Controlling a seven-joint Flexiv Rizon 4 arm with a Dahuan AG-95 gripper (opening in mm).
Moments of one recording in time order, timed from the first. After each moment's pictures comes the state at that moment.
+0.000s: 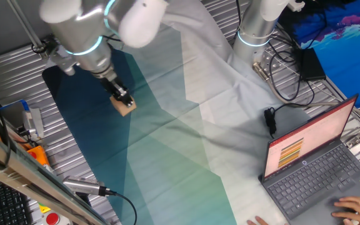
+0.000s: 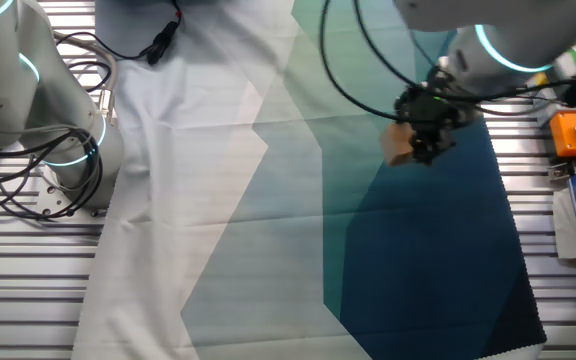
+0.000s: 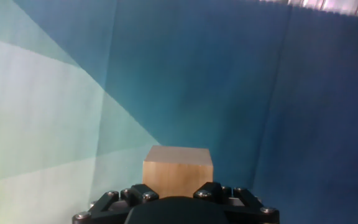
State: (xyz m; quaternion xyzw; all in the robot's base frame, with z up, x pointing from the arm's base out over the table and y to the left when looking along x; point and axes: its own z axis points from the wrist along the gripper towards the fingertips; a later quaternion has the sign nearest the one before) arm 0.544 0.015 0.107 0.13 -0.99 -0.05 0.07
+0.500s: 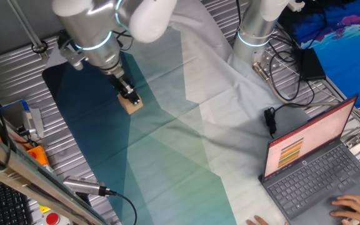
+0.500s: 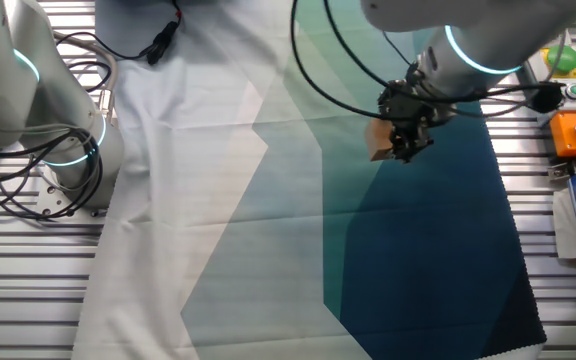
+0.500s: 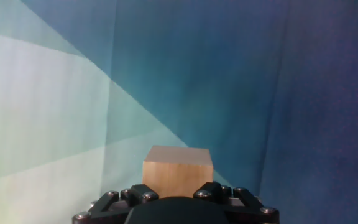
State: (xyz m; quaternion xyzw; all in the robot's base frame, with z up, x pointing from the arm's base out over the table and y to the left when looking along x) arm 0.539 0.018 0.107 0.13 -0.99 -0.06 0.08
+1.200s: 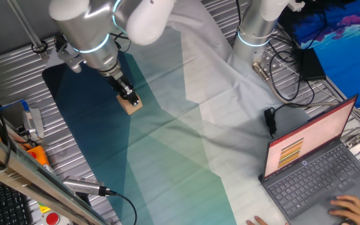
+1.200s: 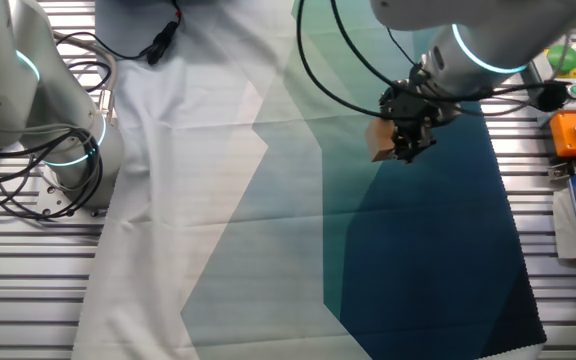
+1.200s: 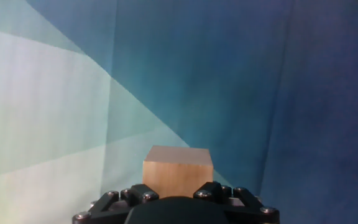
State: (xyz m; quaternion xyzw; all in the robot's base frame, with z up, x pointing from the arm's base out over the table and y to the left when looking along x) arm 0.536 0.018 0.108 0.14 -0.98 -0.07 0.08
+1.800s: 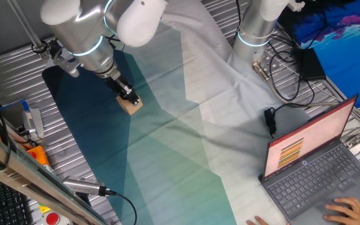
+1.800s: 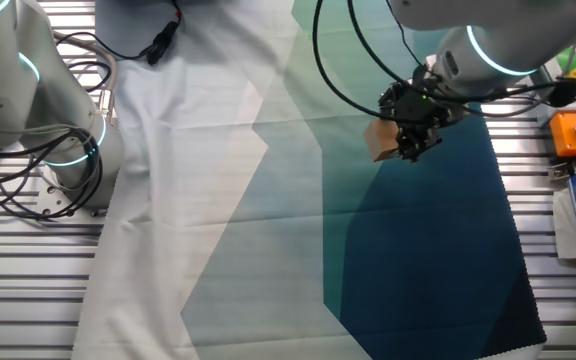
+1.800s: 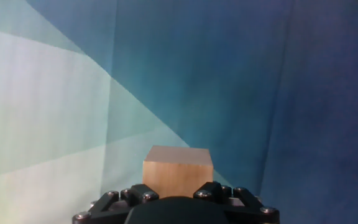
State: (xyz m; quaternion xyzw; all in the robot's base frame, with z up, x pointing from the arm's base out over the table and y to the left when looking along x) arm 0.535 0.018 0.108 0.18 -0.98 -0.07 0.10
